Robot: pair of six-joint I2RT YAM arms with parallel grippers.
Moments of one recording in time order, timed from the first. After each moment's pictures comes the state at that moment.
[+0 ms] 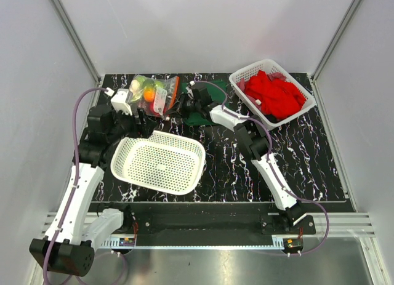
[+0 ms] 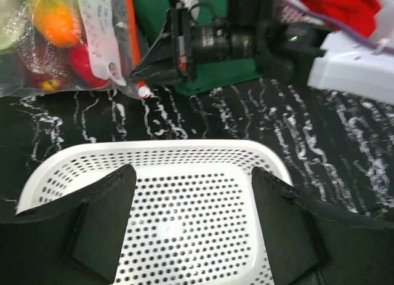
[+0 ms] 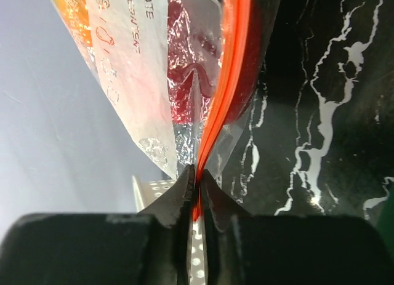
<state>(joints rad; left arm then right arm) -0.14 0.90 0.98 -0.47 0.35 -0.20 0.60 2.64 2.14 0.06 -0.61 1.11</state>
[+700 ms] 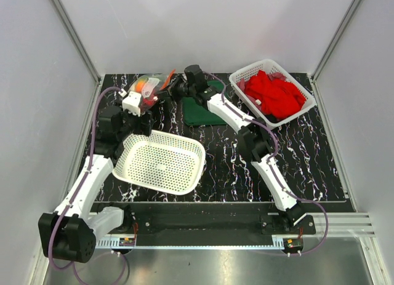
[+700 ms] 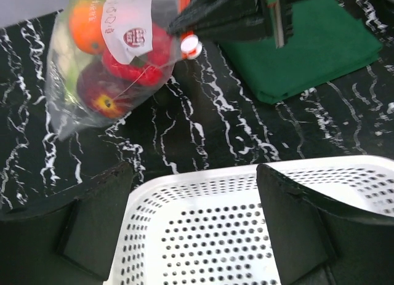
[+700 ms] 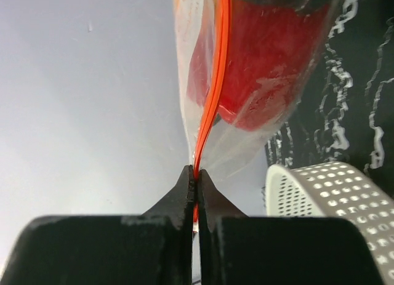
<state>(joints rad) -0.13 1.04 0.84 -0.18 0.20 0.11 0.63 2.59 2.42 -0.16 -0.56 1.50</state>
